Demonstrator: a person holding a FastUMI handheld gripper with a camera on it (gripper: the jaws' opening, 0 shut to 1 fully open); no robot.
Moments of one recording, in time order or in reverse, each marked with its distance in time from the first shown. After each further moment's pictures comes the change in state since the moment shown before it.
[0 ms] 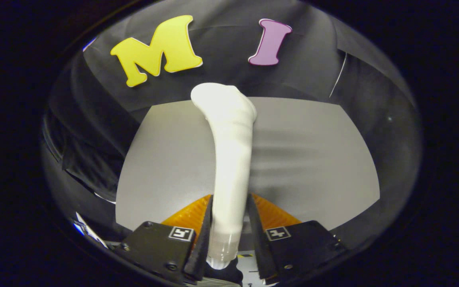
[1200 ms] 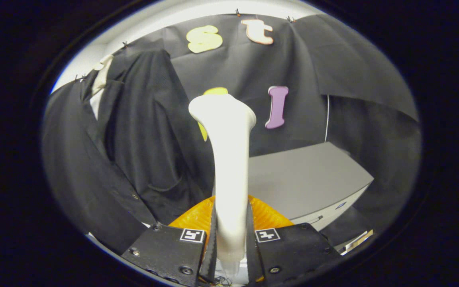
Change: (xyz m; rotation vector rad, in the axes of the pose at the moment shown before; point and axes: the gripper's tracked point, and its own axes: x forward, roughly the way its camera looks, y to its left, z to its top) arm -0.208 0.123 -0.022 0.107 -0.607 0.124
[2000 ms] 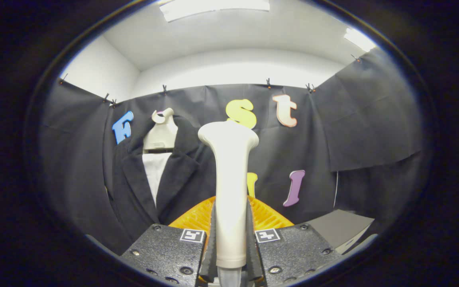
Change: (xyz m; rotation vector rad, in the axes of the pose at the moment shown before) arm -0.052 0.150 0.120 -0.114 -0.614 0.056
